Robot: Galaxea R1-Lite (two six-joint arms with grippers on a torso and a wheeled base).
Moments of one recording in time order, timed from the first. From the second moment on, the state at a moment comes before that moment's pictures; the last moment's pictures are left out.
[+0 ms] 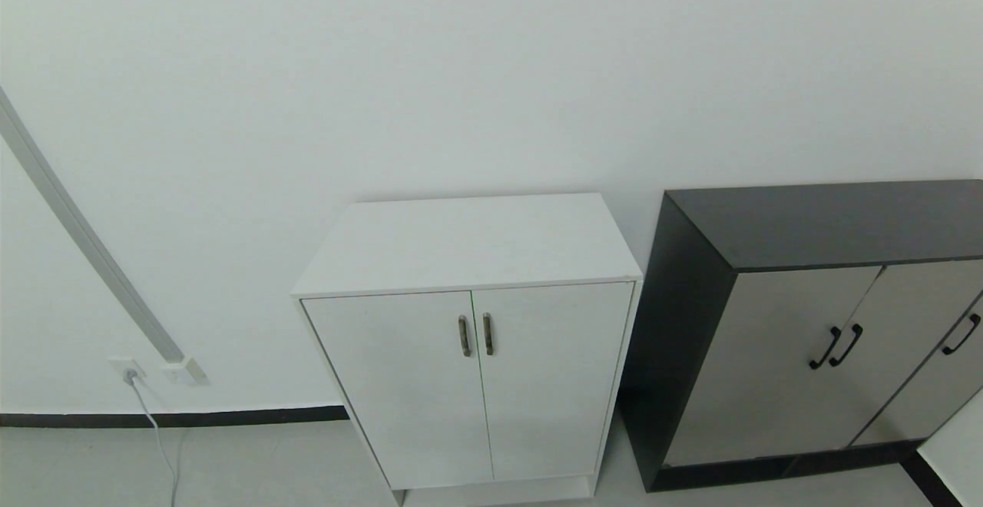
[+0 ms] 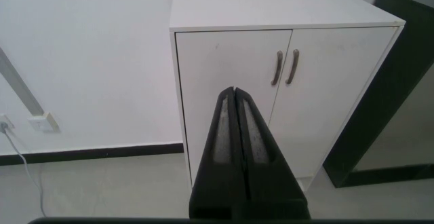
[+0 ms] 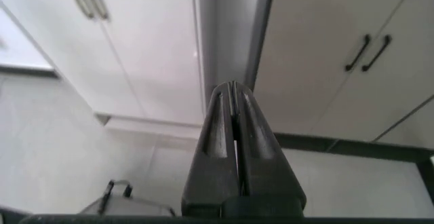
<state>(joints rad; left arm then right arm) 0.00 0.00 0.00 0.00 0.00 -0.01 0.07 0.19 0.00 0.00 0.08 -0.05</state>
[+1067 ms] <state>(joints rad) 0.00 0.00 0.00 0.00 0.00 -0.01 0.00 0.00 0.00 -0.01 -0.01 0.04</state>
